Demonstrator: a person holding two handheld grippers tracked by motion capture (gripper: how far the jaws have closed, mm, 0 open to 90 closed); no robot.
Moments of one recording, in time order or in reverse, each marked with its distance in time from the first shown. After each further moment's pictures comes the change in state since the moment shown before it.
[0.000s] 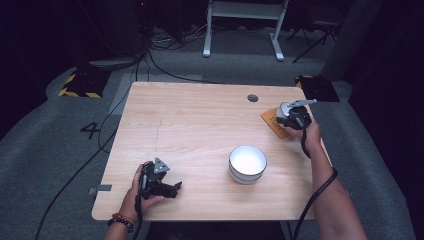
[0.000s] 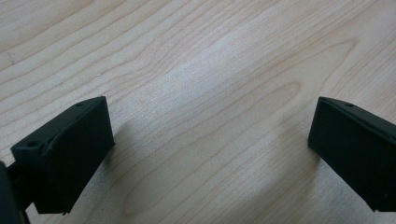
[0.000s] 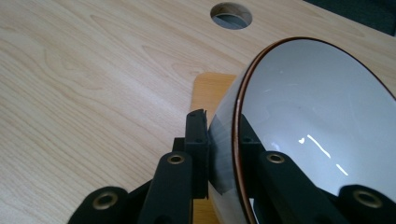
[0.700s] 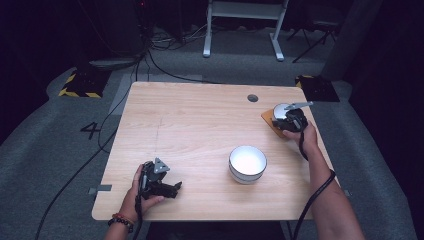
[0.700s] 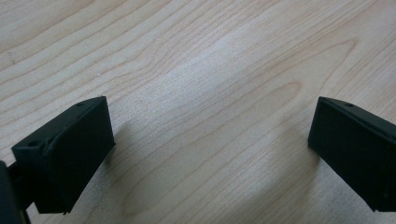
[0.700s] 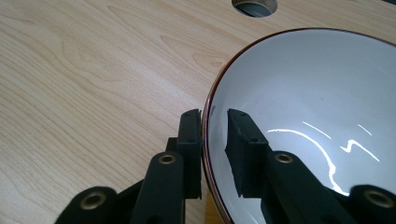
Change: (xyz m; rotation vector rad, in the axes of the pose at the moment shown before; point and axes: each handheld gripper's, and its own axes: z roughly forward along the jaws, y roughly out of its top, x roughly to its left) left arm 0.000 0.000 0.000 0.000 0.003 0.002; right arm 0.007 -0.006 0.011 0.009 0.063 0.015
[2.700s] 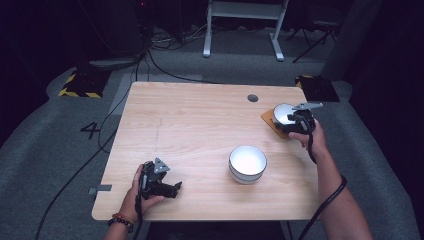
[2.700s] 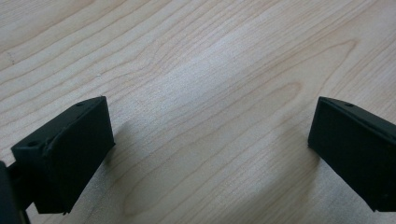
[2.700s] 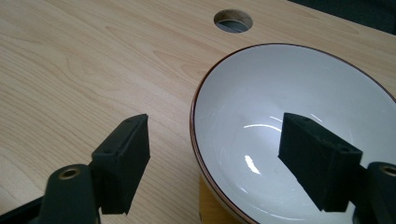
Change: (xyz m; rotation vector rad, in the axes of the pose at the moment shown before) left arm 0.000 0.000 0.000 0.003 0.004 -0.005; right arm 0.001 -0.004 -0.028 -0.060 -0.049 0.025
